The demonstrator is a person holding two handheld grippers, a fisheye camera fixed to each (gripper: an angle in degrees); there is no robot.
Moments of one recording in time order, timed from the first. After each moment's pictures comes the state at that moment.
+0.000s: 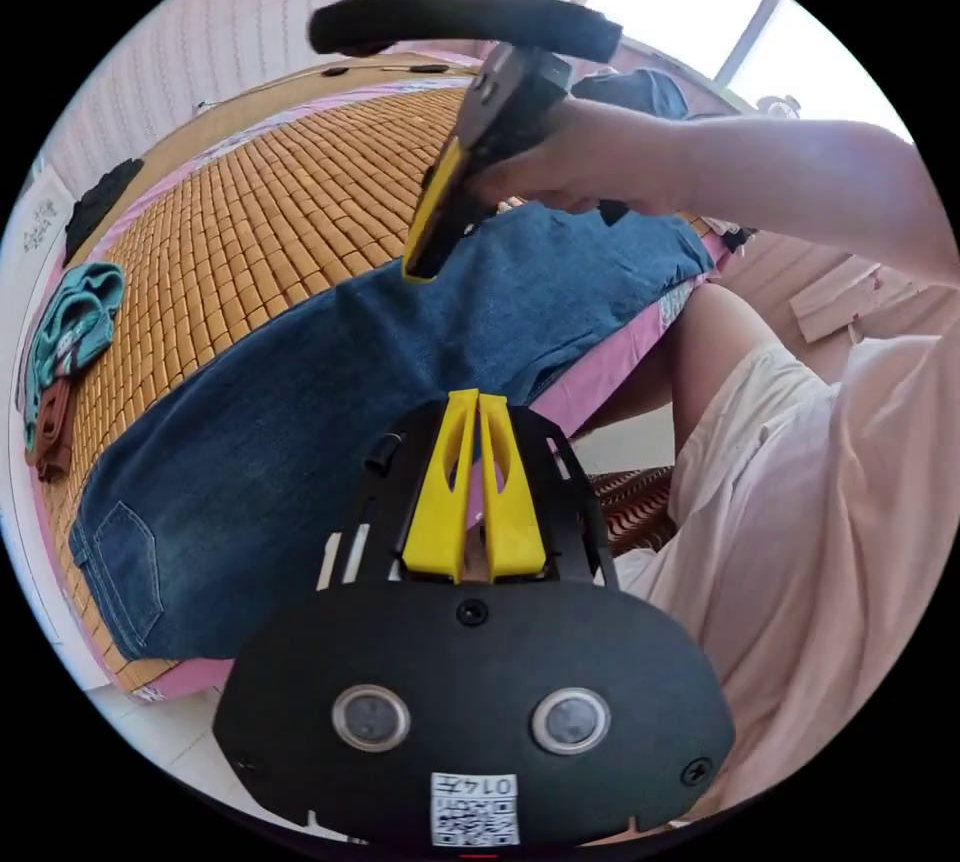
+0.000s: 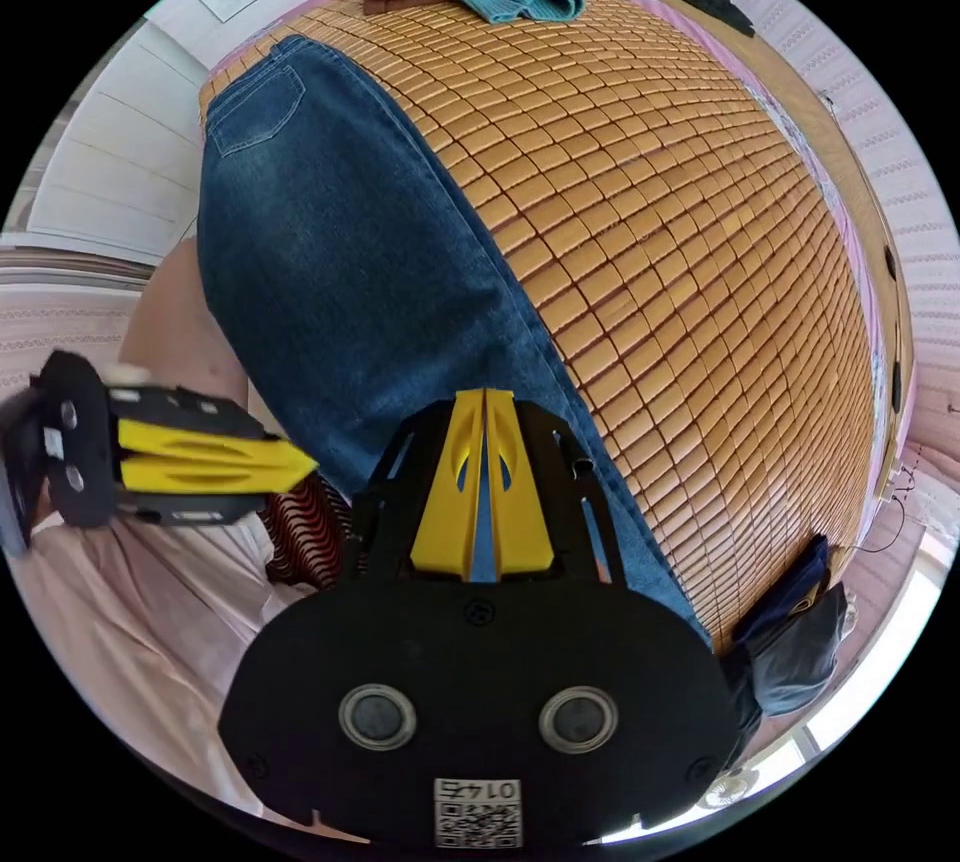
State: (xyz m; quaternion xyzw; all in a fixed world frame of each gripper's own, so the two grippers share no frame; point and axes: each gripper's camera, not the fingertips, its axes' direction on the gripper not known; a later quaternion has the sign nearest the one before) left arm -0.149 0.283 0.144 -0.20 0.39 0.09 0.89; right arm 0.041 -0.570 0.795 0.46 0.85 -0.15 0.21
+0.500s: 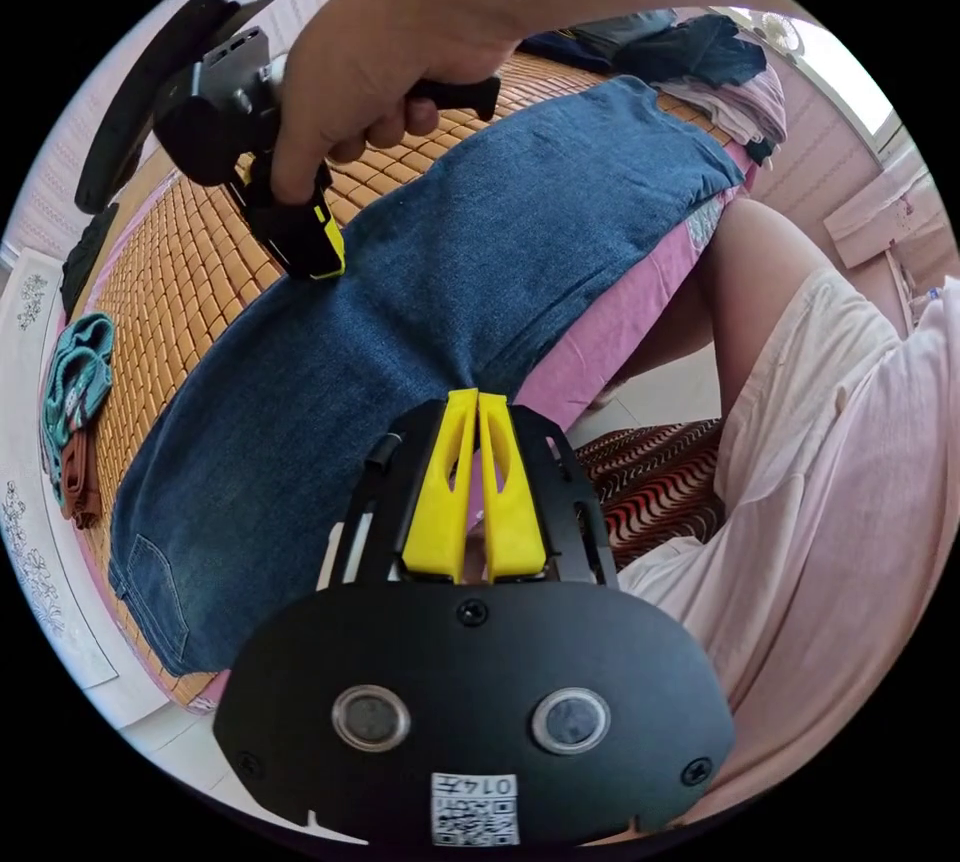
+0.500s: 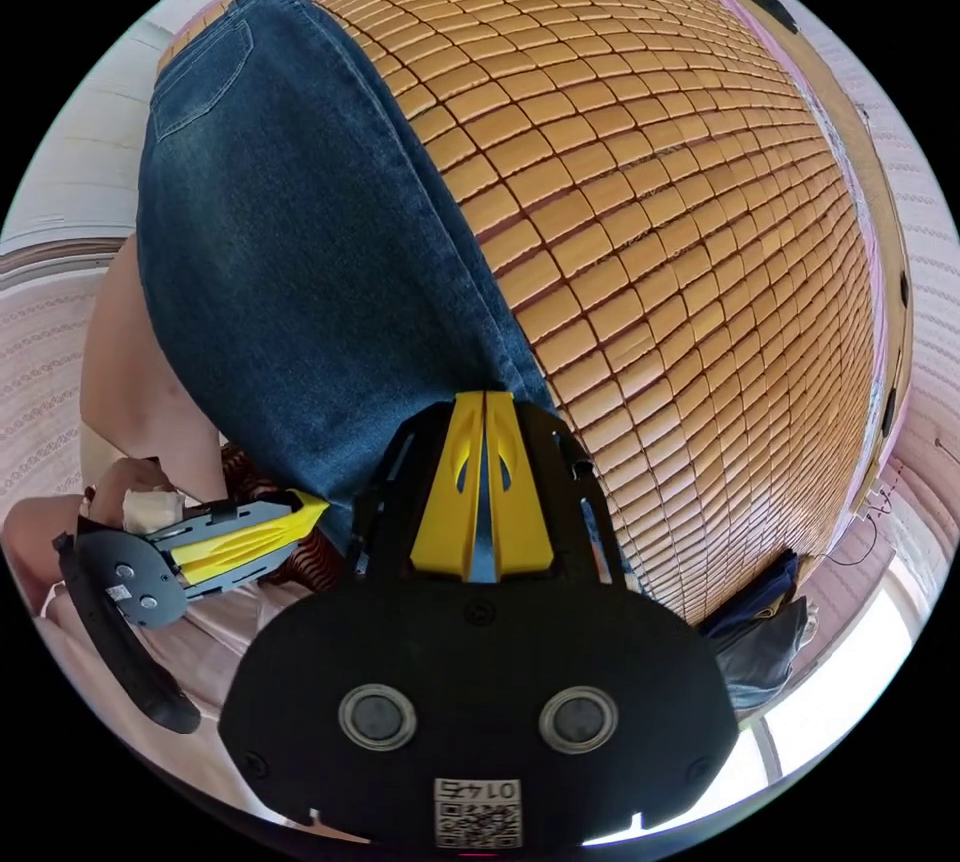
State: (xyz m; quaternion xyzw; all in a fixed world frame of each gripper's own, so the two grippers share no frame) left arm -0.028 0.308 0.151 -0.22 0.36 0.16 0.89; right arm 0.025 -0.522 0.751 0.43 0.87 -0.06 0.23
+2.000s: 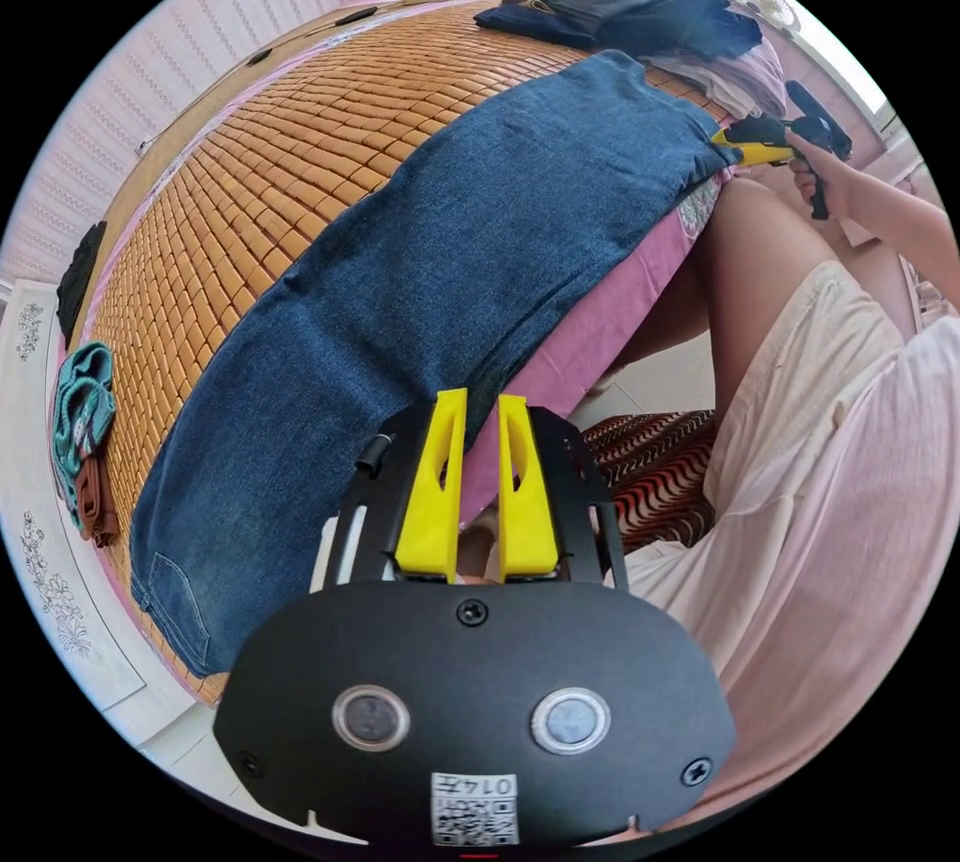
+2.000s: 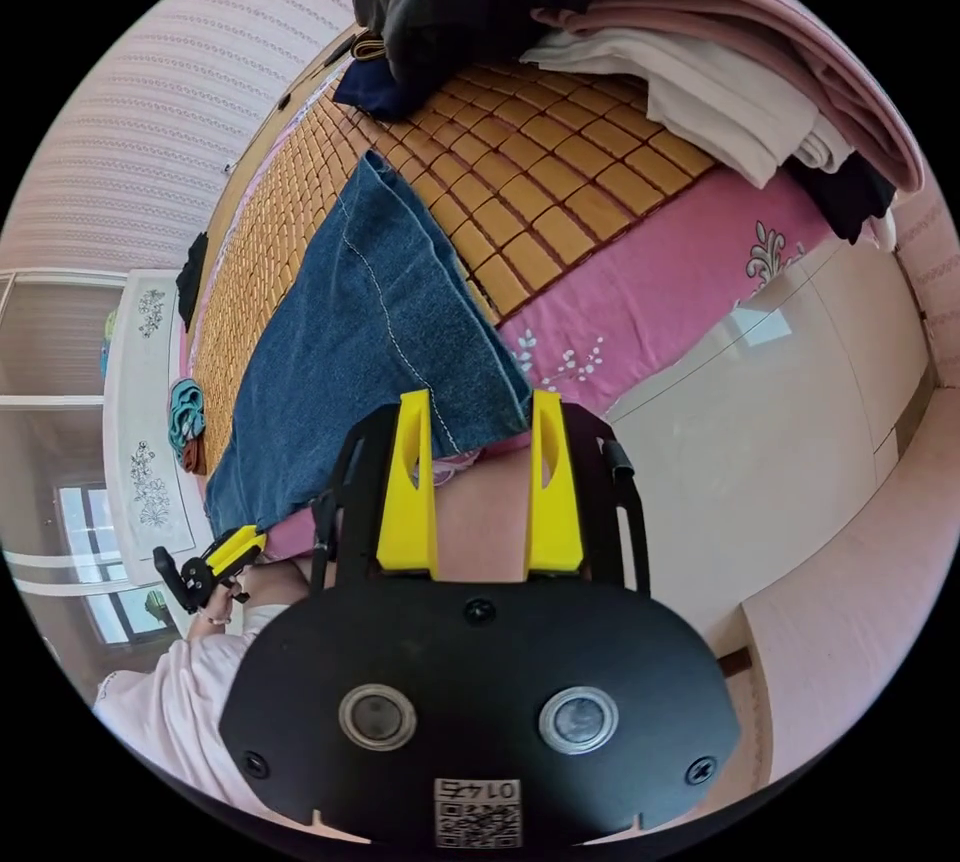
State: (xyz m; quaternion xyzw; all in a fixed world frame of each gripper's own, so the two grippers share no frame) left arm 0.136 0.334 0.142 -0.24 0.34 0.20 0.89; right arm 0.686 0.277 0.526 0.89 0.25 -0.23 0.31
